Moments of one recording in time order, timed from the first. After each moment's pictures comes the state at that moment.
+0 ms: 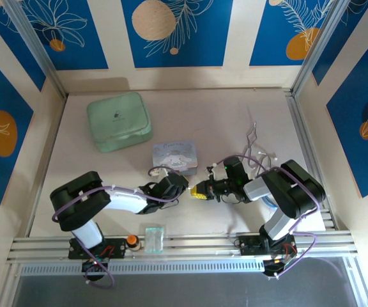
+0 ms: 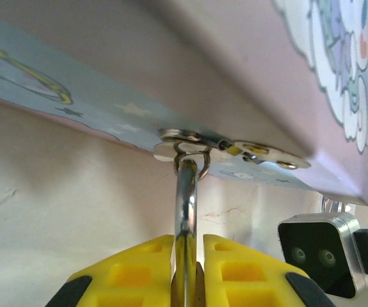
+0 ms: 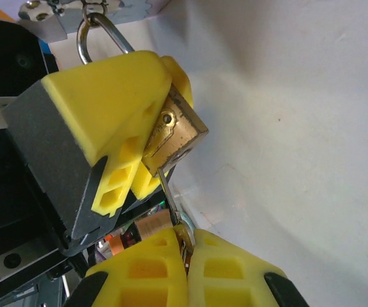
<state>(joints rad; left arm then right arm) -1.03 1.65 0.60 0.36 -0.31 -1.52 0.48 1.63 0.35 0.58 -0.99 1.11</state>
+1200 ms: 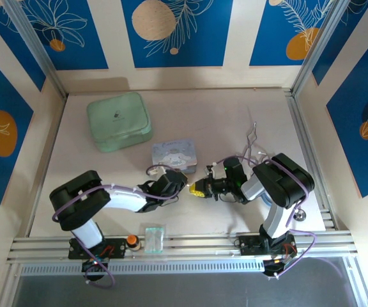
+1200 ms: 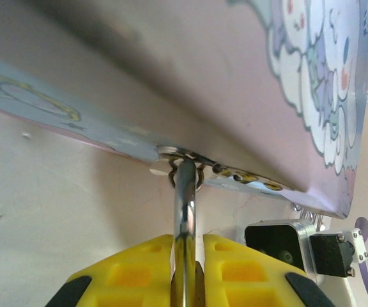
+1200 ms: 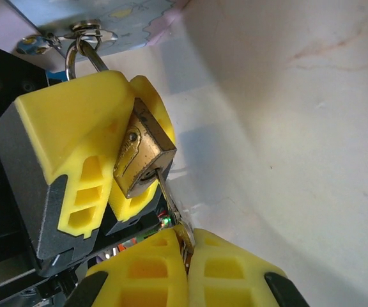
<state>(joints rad) -1.01 1.65 0.60 0.40 -0.31 -1.59 0.48 1.77 0.34 0.84 -0.97 1.24</state>
